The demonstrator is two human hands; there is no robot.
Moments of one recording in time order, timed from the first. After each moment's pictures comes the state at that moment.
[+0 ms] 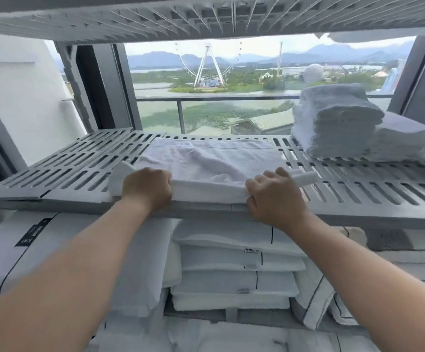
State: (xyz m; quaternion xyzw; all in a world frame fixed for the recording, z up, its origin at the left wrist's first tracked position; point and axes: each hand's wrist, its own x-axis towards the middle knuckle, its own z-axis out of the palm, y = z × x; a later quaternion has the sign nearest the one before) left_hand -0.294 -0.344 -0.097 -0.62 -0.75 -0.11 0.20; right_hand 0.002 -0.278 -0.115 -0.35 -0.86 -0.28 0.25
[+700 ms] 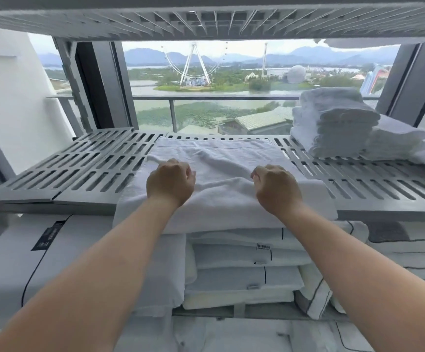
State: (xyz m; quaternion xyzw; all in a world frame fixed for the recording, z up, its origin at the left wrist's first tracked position) left_hand -0.291 -0.339 -0.096 -0.61 -0.73 -0.26 0.16; right_hand -0.045 -0.289 -0.100 -0.52 -0.81 -0.06 0.27
